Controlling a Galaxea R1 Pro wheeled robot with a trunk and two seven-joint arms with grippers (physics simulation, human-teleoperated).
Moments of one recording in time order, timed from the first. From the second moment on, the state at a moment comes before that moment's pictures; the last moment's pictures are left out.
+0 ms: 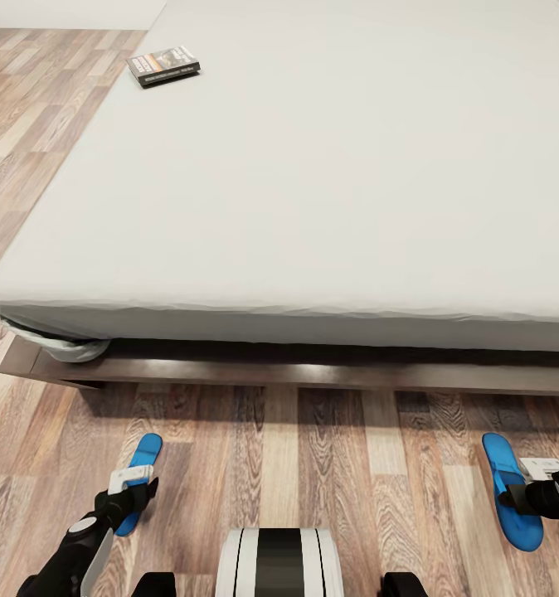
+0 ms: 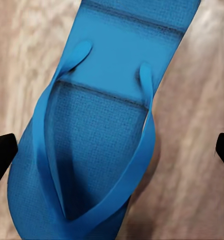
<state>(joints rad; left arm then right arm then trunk) -0.41 0.10 0.26 -0.67 -0.04 0.08 -0.09 -0.49 -0.52 -0.15 -0.80 0.12 0.78 0.41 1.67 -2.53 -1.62</state>
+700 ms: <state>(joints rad) -0.41 0.10 0.26 -0.71 -0.03 0.00 -0.10 -0.49 -0.52 -0.15 -0.80 0.12 0.78 0.41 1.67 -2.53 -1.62</state>
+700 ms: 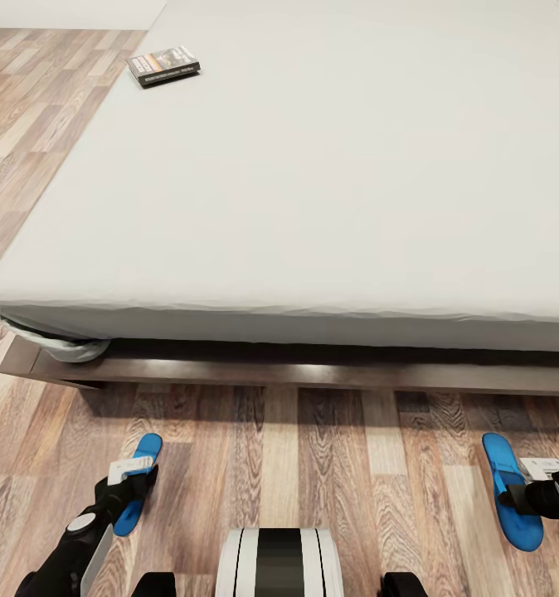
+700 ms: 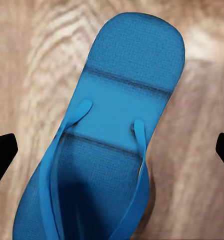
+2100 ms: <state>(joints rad) -0.41 0.11 0.26 -0.57 -0.03 -0.27 -0.10 -0.49 -0.52 -0.15 -0.79 0.12 0.78 0.41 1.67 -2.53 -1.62</state>
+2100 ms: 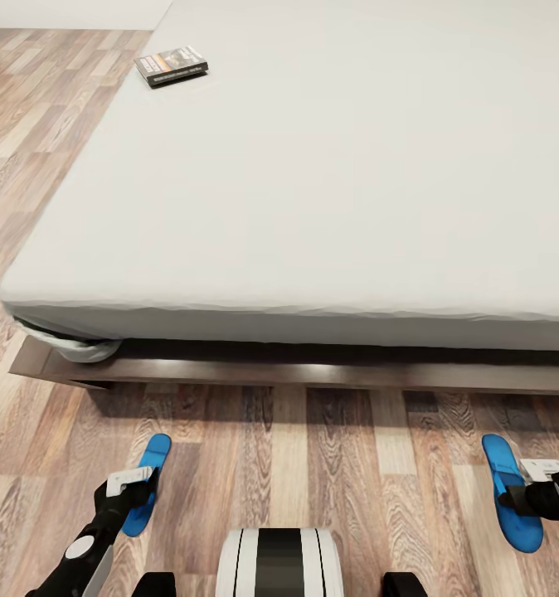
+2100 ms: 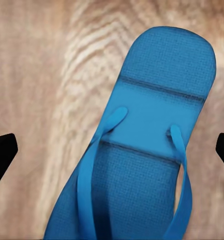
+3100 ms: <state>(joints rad) -0.41 0.11 0.26 -0.57 -0.03 -0.27 -0.10 -0.49 -0.52 -0.15 -0.79 0.12 0.78 0.41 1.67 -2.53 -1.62</state>
